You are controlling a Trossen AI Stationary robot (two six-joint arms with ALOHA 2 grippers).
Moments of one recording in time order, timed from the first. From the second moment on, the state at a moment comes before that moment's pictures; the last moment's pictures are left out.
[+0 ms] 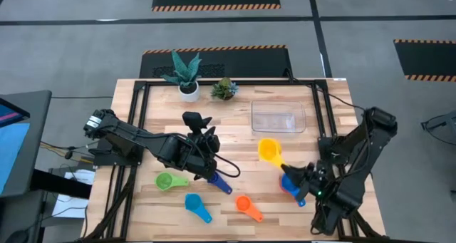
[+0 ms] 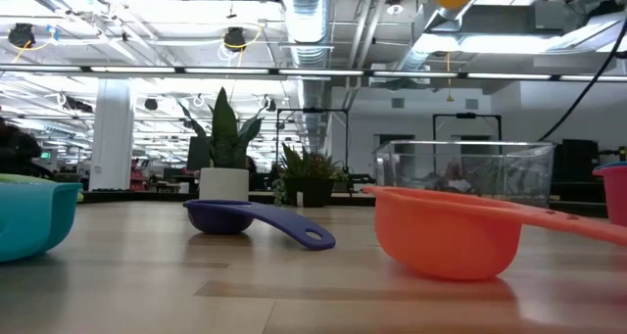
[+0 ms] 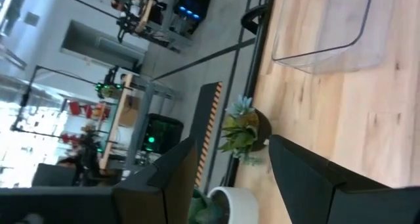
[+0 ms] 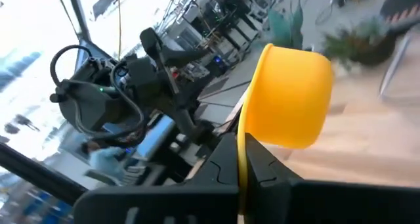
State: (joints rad) left arm -0.37 1.68 1.61 -1.11 -1.16 -0.11; right arm 1.00 1.55 1.21 -1.10 1.57 2.33
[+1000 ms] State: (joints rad) left arm -0.34 1.68 1.61 -1.10 -0.89 -0.30; right arm 1.44 1.12 0.74 -1.01 1.47 2.30
